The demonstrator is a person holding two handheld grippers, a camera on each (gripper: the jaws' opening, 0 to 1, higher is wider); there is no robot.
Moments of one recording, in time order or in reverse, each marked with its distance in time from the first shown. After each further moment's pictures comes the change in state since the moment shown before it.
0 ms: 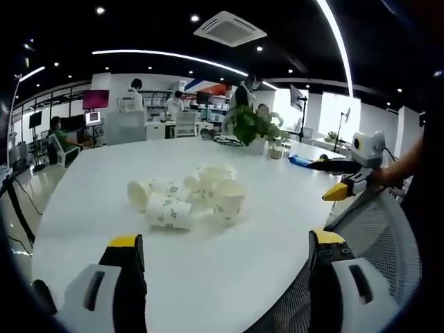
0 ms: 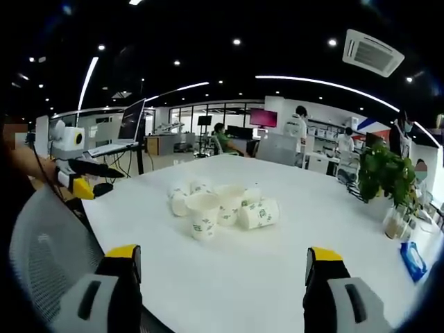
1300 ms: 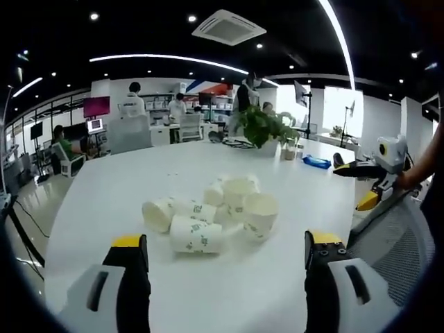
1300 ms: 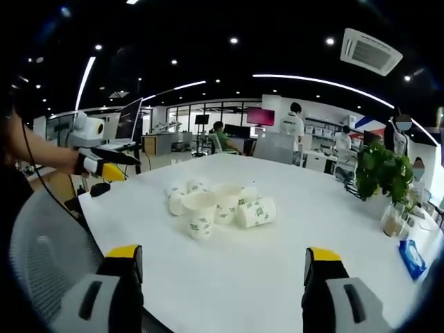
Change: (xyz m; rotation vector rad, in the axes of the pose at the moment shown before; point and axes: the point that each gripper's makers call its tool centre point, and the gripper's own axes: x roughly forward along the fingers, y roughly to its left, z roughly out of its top) left arm 0.038 0.054 0.032 0.051 -0.002 0.039; right arm 0.001 -0.005 -0.003 0.011 0.008 -0.016
